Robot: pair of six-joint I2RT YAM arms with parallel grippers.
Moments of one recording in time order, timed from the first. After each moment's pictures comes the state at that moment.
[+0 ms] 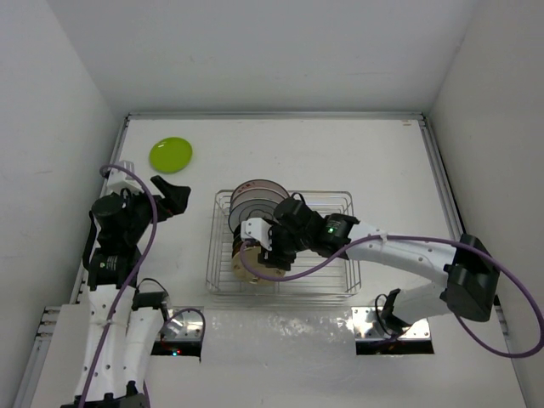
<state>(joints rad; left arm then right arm) 0.10 0.57 0.68 -0.39 0.28 -0.45 1.03 1.38 0.94 -0.37 -0.30 -0.43</state>
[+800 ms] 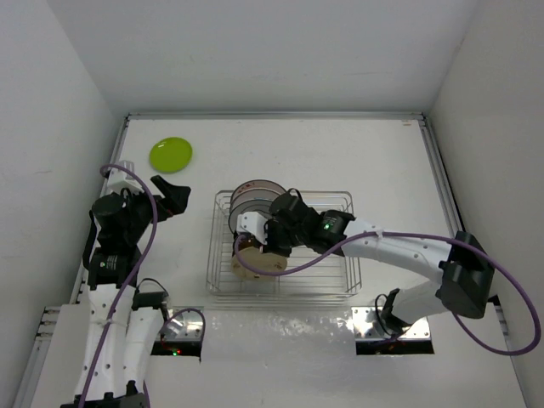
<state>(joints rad) 0.10 0.58 0.68 -0.39 0.28 -0.45 1.03 1.42 0.98 -0.34 -0.25 -0.43</state>
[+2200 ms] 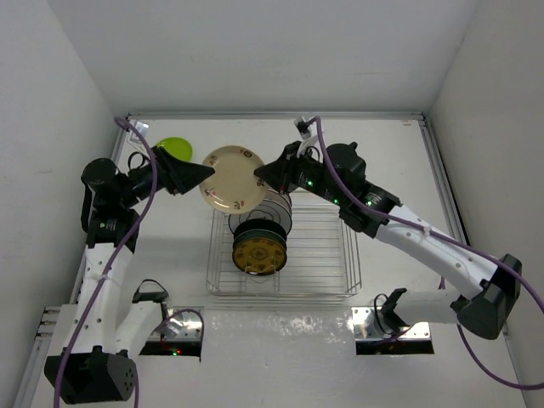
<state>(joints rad) 0.08 0.84 0.86 0.04 0.96 -0.78 0.81 1.24 1.14 0.02 -0.12 0.46</state>
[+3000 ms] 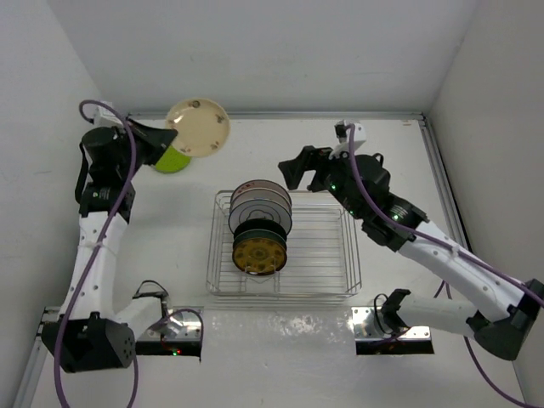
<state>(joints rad) 0.10 1.02 1.06 -0.22 0.36 -0.85 0.80 1.11 1.07 -0.10 0.26 0.46</state>
